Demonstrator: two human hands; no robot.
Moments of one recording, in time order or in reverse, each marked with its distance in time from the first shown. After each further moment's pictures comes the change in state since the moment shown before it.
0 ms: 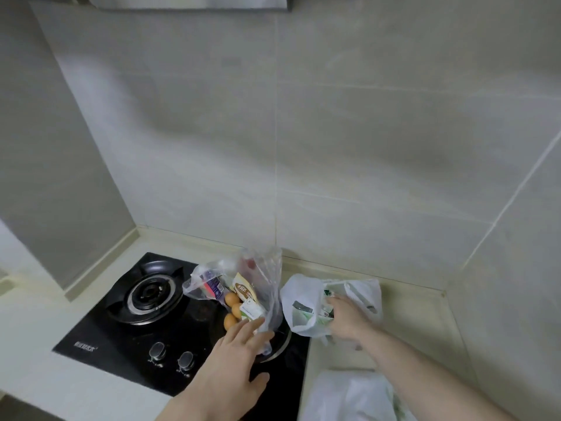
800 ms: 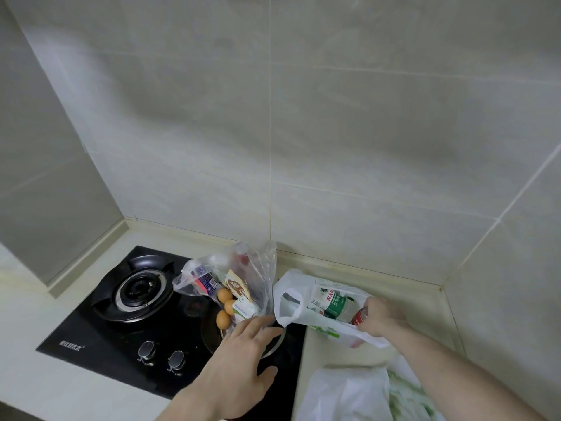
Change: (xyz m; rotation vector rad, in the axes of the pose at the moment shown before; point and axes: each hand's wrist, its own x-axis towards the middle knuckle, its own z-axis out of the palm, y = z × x) left_hand 0.035 0.002 0.011 -0.035 0.046 0.105; right_hand 0.015 0.071 -0.017 -0.110 -0.010 0.318
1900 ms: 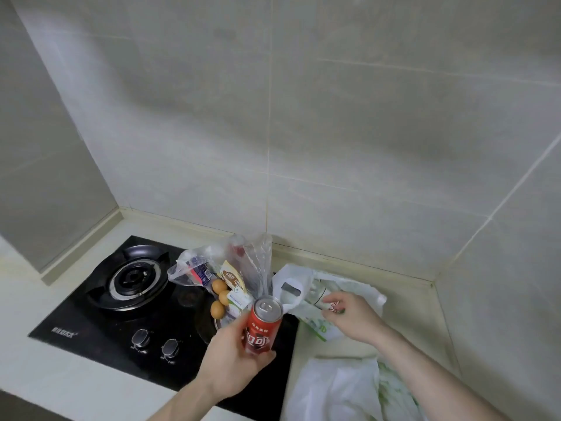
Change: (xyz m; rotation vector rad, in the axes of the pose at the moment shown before) left_hand -0.001 -0.009 0.031 -0.561 0.178 -0.309; right_hand -0.055 -0.029 0.004 0.511 0.018 -0.366
